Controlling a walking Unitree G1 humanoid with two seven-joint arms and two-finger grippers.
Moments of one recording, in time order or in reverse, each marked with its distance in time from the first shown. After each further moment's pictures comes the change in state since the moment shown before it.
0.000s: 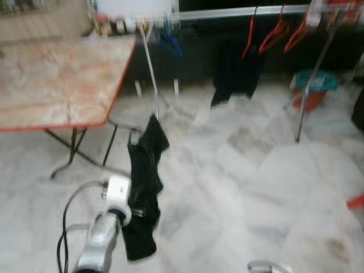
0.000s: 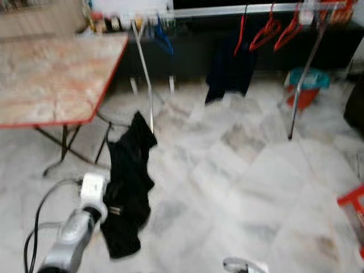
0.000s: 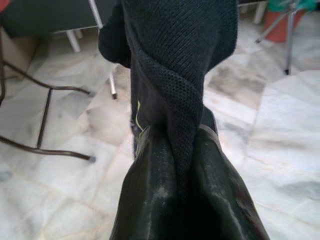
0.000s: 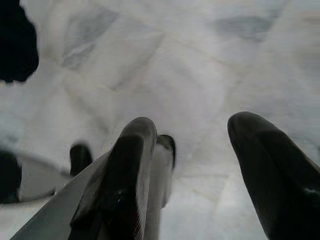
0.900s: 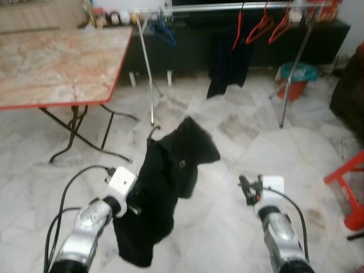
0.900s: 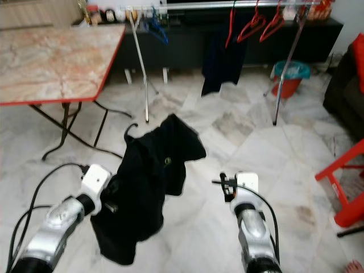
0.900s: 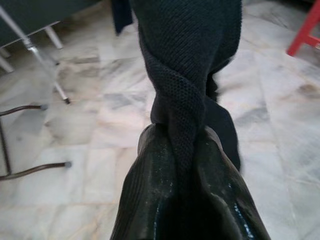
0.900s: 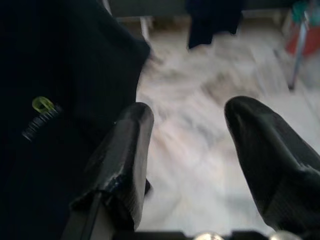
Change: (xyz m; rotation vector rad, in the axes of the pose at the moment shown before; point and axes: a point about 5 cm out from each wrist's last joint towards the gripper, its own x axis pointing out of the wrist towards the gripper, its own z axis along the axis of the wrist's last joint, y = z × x) left arm 0.000 0.002 0.043 0.264 0.026 -0.337; right arm 0.003 0.044 0.219 -0.166 -0.768 0.174
